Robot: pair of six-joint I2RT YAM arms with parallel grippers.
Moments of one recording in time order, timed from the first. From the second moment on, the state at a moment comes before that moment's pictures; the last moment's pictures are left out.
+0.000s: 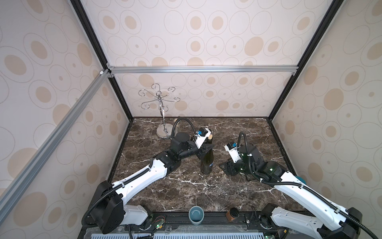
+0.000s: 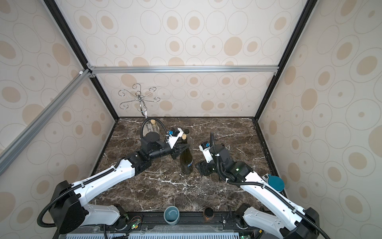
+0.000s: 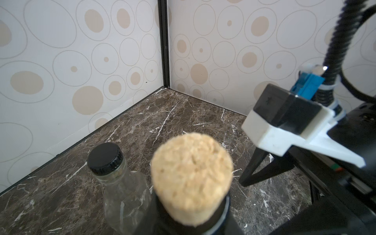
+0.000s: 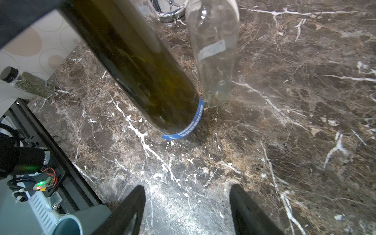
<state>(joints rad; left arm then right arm) -0.71 1.33 1.00 0.11 0.32 0.04 0.70 1.01 0.89 -0.60 -0.08 0.24</state>
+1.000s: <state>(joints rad) -0.78 1.35 1.16 -0.19 0.01 -0.14 0.84 1.23 0.86 -0.39 0.05 0.36</state>
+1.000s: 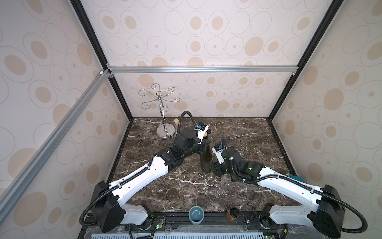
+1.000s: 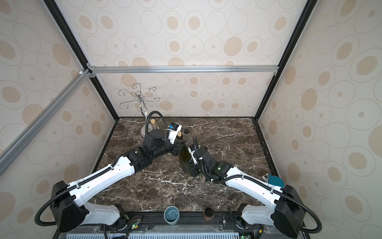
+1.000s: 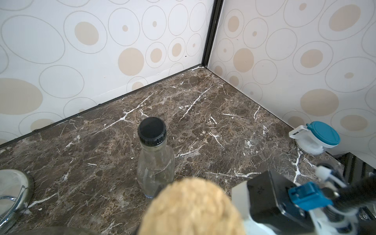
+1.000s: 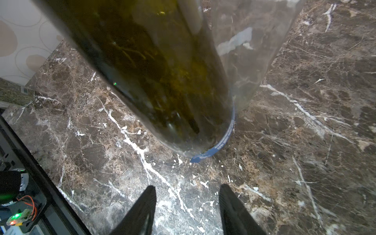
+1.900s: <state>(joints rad) -0.80 1.38 1.18 -0.19 0.01 -0.13 0.84 1.29 0.86 -0.33 0.12 0.39</state>
